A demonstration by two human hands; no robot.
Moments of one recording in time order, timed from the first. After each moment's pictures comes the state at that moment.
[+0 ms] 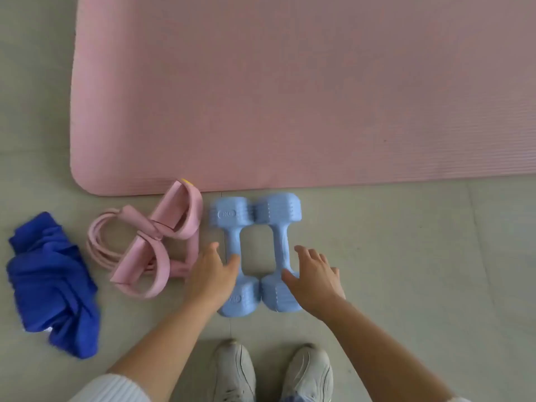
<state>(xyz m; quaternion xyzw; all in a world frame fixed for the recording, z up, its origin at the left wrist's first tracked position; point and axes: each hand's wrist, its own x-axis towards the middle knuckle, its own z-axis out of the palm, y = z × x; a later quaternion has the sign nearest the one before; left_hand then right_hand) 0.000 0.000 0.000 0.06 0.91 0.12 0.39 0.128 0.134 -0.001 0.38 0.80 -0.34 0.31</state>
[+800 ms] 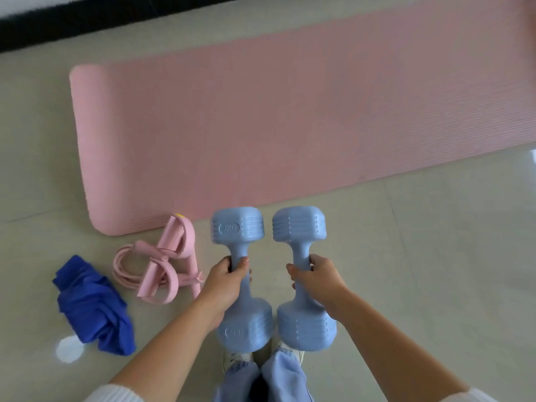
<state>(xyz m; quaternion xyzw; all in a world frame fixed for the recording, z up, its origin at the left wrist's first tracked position) 0.027 0.067 0.182 -0.09 0.76 0.34 0.54 0.164 0.192 0.188 0.60 0.49 -0.61 0.18</state>
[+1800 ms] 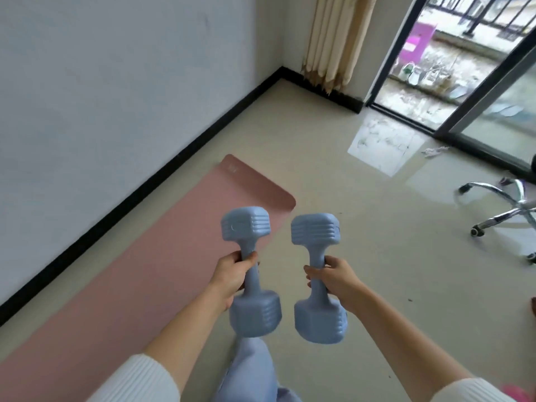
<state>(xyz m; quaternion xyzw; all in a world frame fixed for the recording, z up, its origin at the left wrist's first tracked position) 0.419 0.631 0.647 0.25 0.67 0.28 0.64 0.636 0.628 0.643 0.71 0.33 -0.60 -0.18</state>
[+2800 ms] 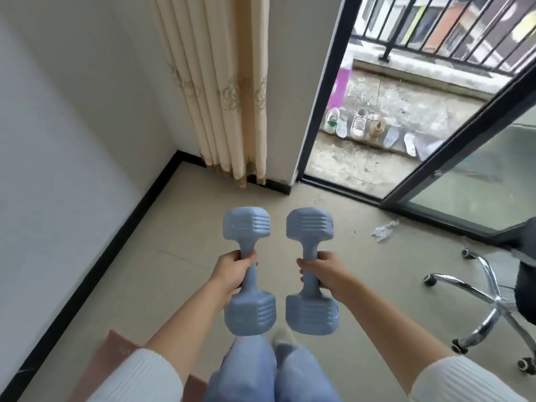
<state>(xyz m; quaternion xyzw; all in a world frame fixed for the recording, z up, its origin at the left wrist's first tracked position) 0.821 1.478 0.624 0.34 0.63 0.17 0.67 1.019 1.429 0.626 0.76 0.22 -0.56 -0.25</state>
